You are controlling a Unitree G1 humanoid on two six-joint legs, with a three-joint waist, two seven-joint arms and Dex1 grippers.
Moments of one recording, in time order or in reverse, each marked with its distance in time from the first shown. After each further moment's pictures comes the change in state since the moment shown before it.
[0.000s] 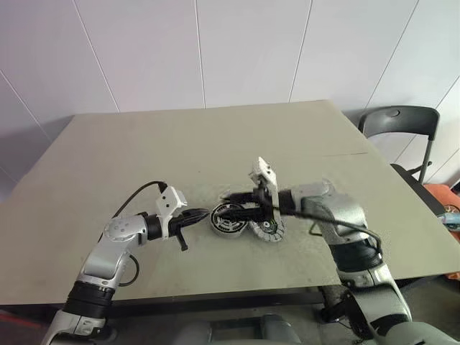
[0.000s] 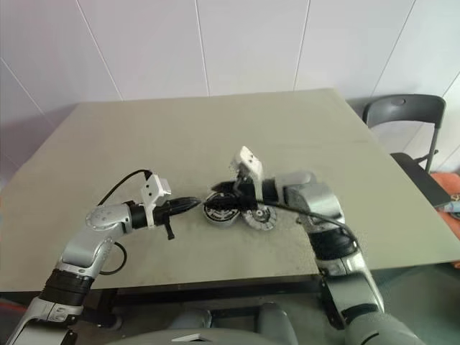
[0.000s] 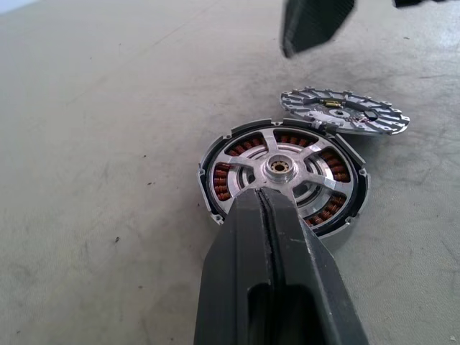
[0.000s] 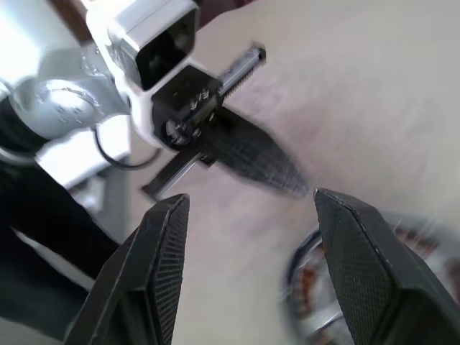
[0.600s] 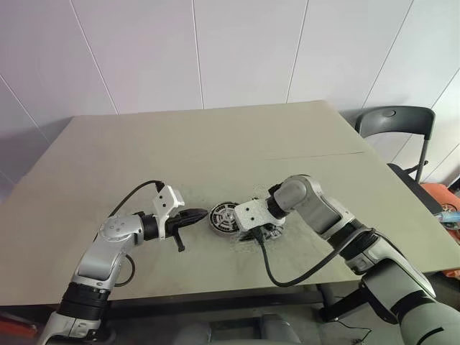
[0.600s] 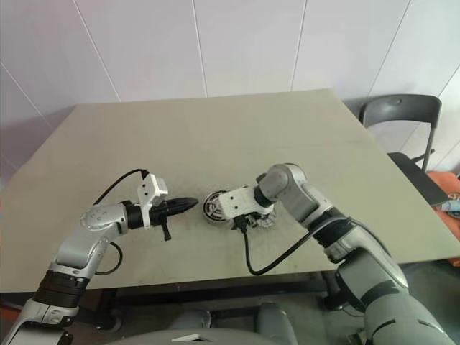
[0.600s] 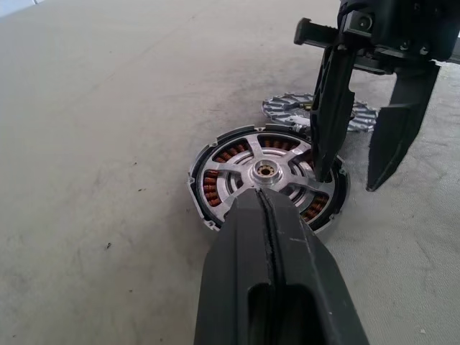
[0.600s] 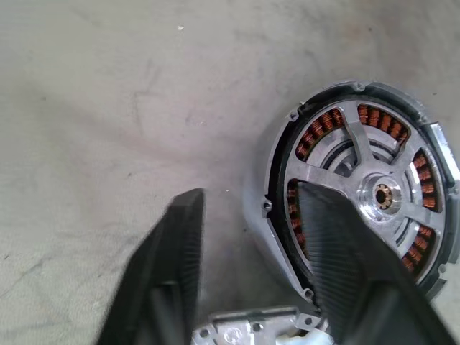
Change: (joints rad) left arm 0.009 0.024 0.014 -0.050 -0.021 0.043 -0.005; right arm -0.239 -0.178 0.521 0.361 -0.612 -1.126 0.265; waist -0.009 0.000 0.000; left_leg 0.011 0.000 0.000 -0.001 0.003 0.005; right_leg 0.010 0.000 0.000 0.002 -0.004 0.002
